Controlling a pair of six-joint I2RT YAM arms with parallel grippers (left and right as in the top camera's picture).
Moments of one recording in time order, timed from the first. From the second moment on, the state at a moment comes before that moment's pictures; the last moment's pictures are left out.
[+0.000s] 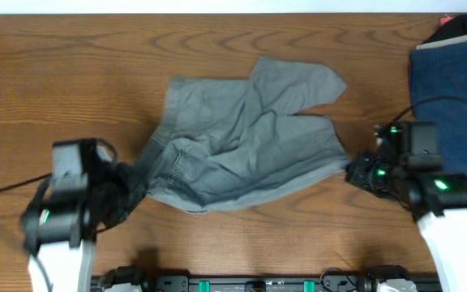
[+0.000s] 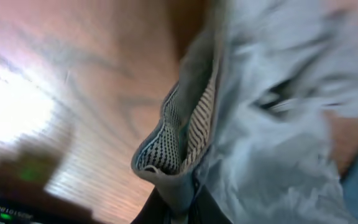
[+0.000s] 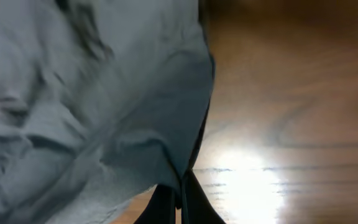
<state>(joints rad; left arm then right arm) 0.10 0.90 1.01 -1.25 0.28 -0.72 0.07 1.03 0.96 -1.03 -0.23 0.50</state>
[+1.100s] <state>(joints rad) 0.10 0.94 2.17 -1.62 0.21 -0.69 0.07 0.90 2.00 -1.33 0.00 0.46</state>
